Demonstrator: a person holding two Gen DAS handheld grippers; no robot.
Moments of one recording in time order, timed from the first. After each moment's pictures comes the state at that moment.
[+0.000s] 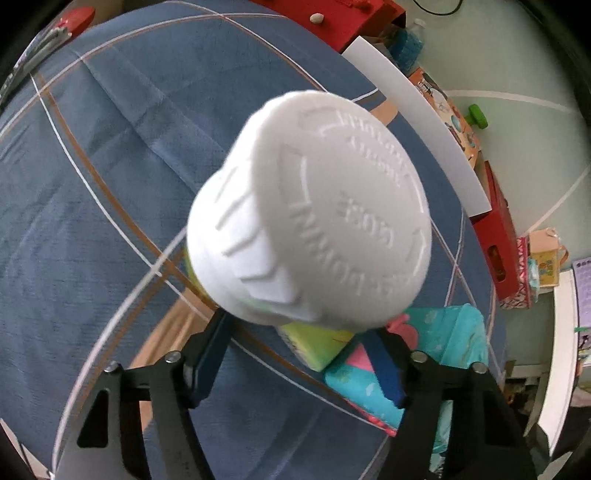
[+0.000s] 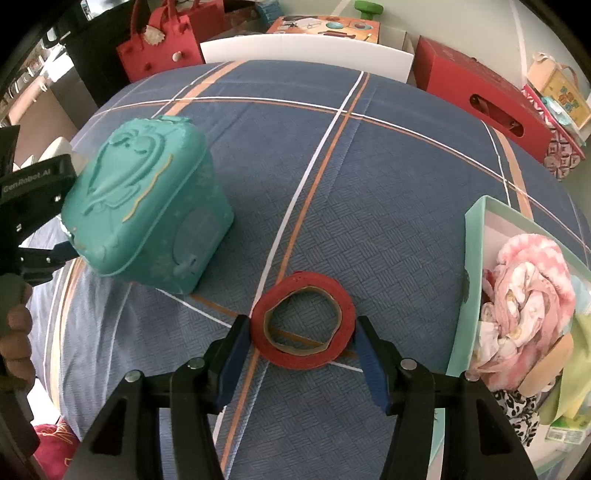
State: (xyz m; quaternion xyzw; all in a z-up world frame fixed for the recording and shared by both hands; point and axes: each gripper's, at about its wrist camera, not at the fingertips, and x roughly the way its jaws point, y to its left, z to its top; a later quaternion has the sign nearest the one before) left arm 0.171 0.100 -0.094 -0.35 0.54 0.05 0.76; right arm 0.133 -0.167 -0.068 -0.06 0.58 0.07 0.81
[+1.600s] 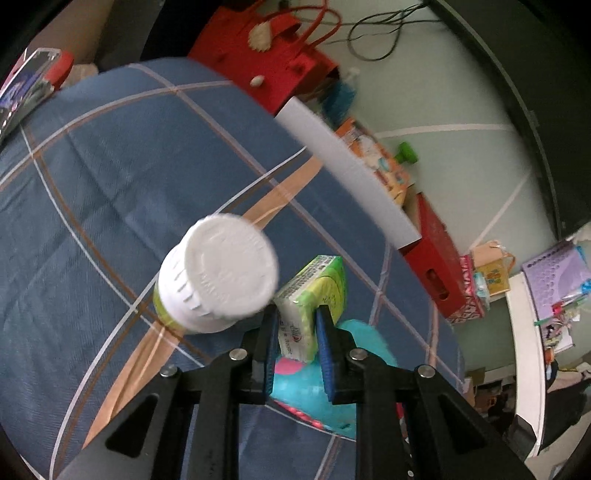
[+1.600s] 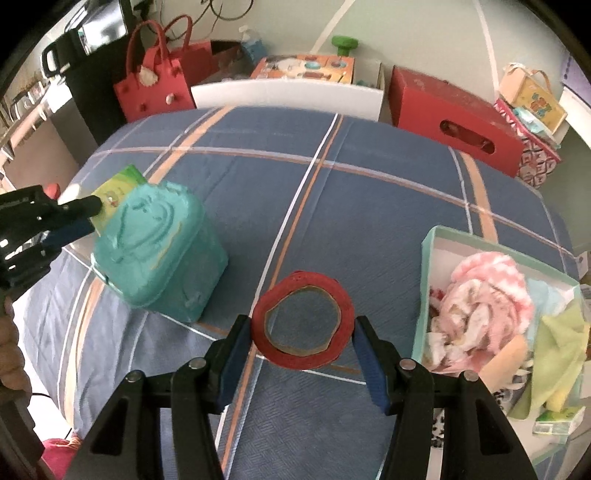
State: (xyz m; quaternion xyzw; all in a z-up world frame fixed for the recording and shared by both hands) left arm 0.134 0.100 -0.022 -0.36 0.43 -0.01 0.83; right arm 0.111 -0.182 -0.012 -0.04 0.51 0.05 0.86
